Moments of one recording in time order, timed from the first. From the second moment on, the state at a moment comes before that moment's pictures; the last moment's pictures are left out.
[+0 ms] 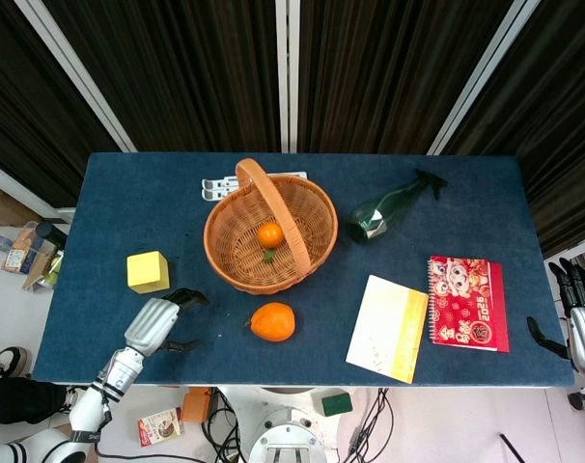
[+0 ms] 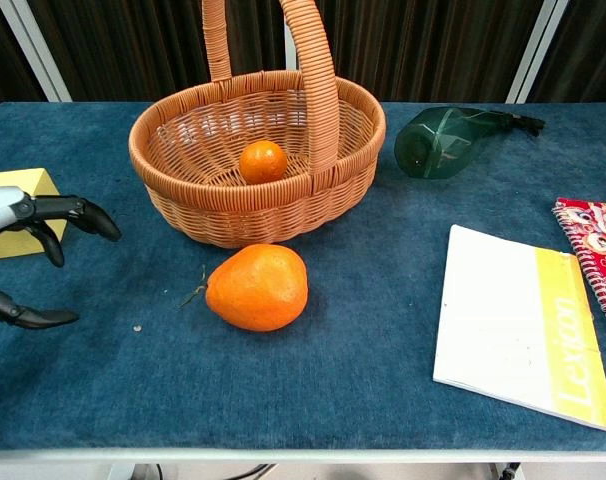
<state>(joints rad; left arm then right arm) -0.39 -1.49 0.08 -1.51 1.54 1.21 -0.13 0.04 -1.10 0.08 -1.55 -1.49 1.52 0.14</state>
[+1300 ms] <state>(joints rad) -0.61 -1.74 -0.04 -1.40 1.54 0.99 -0.21 0.04 -1.09 0.09 -1.54 -1.48 1.51 0.16</state>
